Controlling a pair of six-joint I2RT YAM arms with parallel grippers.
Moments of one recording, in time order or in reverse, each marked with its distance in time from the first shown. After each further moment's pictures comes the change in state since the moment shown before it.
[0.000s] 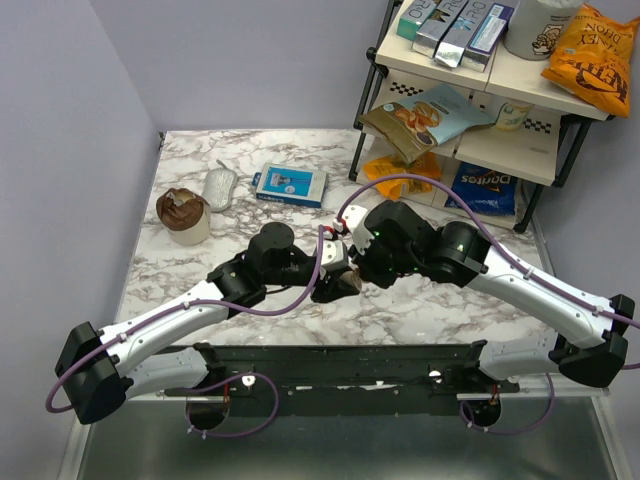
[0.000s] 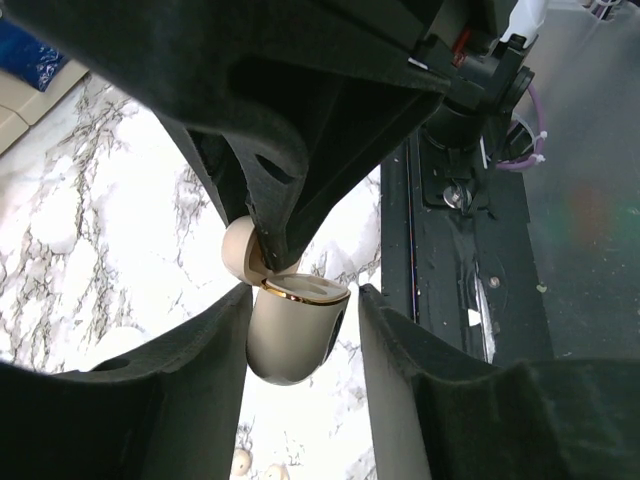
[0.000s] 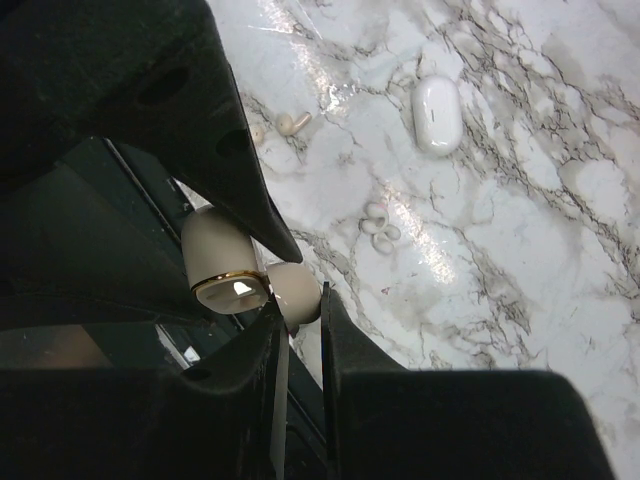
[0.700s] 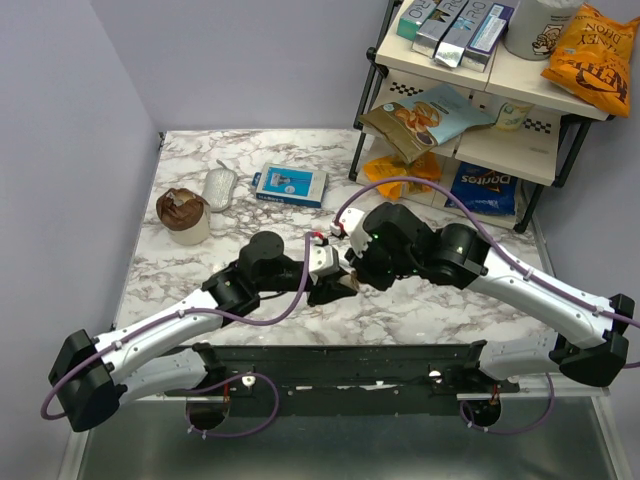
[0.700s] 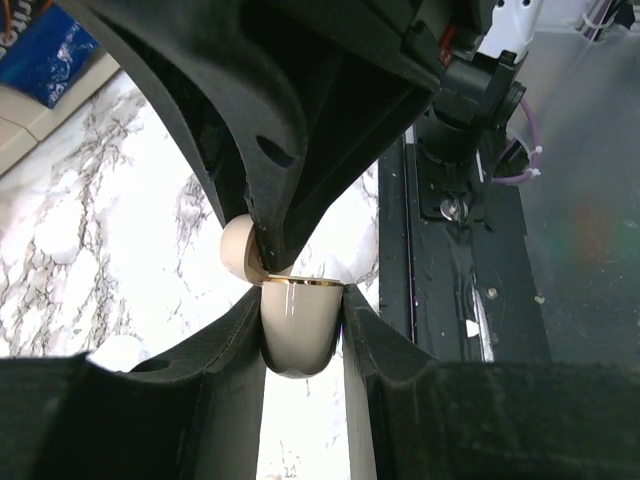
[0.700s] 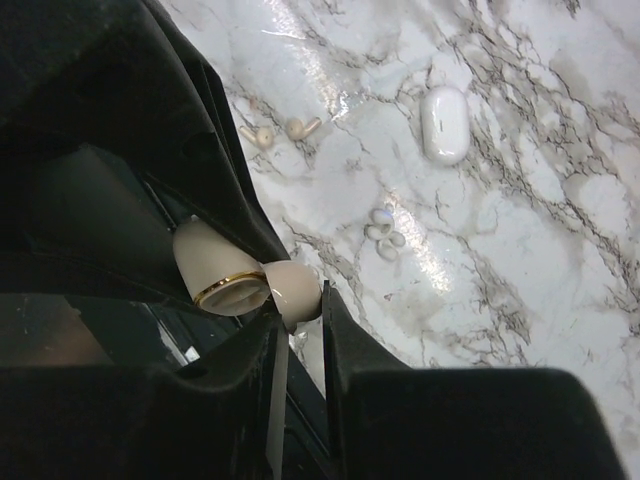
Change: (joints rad) left arm 0.000 -0.045 -0.069 0.089 0.001 -0.023; right arm 0.008 -0.001 0.000 0.010 0.006 -0.004
